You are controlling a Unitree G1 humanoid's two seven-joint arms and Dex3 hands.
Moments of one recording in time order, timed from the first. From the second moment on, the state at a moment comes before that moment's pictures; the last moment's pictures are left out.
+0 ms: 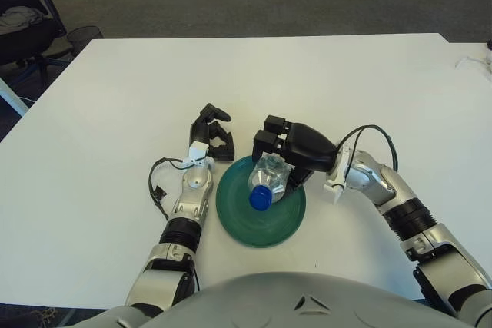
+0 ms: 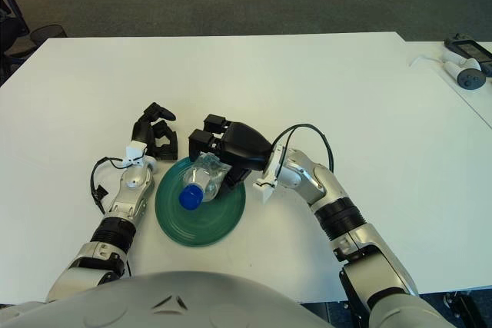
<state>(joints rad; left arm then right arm) -0.20 -0.04 0.00 0.56 0.11 -0.40 0.22 -0.30 -0.39 0.40 0.20 -0.69 -0.92 0.08</state>
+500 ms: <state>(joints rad) -0.22 -0.05 0.00 0.57 0.12 -0.41 0.25 -0.30 -0.41 0.41 0.20 -0.74 -0.95 0.02</state>
